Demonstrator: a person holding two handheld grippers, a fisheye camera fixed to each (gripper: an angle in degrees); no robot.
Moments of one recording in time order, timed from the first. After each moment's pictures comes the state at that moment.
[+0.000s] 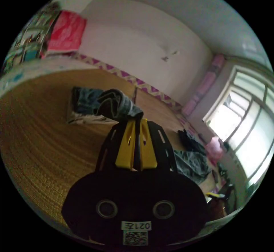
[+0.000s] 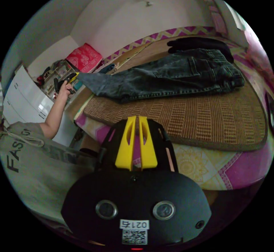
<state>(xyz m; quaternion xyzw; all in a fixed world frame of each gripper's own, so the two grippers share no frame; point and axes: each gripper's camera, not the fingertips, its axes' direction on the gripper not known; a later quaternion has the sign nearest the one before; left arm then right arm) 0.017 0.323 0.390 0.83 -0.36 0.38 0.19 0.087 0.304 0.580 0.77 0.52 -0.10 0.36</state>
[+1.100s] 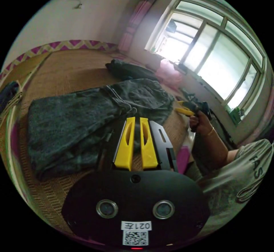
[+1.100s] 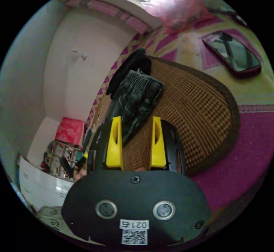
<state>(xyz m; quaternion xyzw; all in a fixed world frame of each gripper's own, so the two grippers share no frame) 0.056 -0.118 0.613 0.54 -0.55 0.50 0.39 0.043 0.578 0.557 0.95 0.22 -0.07 0.23</state>
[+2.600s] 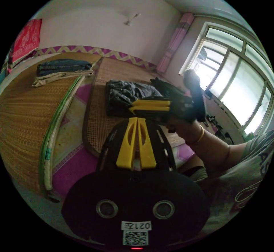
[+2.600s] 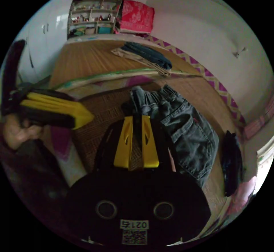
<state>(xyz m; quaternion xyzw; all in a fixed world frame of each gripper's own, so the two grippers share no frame) -0.102 0.024 0.543 0.71 -0.47 0.42 0.31 0.012 -0.325 0.466 0.50 0.82 -0.09 0.28</state>
